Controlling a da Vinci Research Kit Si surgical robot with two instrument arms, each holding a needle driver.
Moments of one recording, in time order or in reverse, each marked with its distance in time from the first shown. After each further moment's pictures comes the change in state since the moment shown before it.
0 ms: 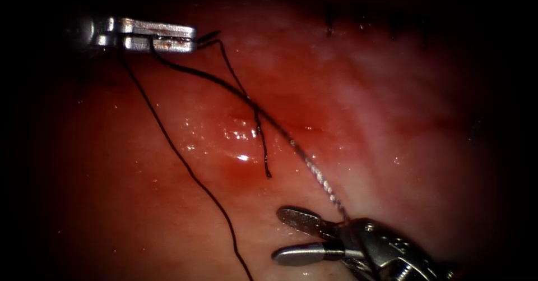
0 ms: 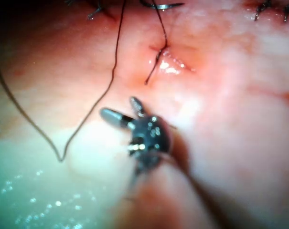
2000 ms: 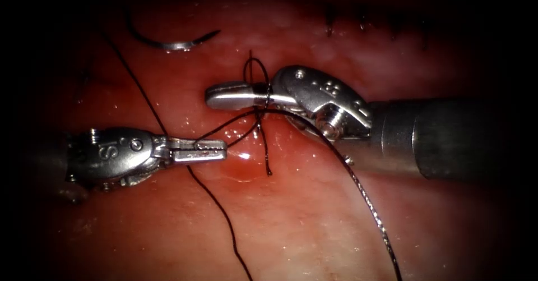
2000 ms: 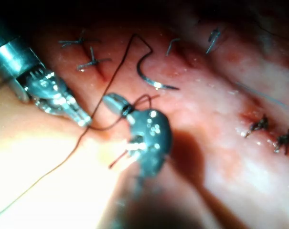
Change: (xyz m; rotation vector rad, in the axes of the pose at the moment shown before) right arm 0.013 0.010 0.011 0.393 0.068 -0.230; left arm -0.014 0.010 0.004 0.146 0.023 -0.608
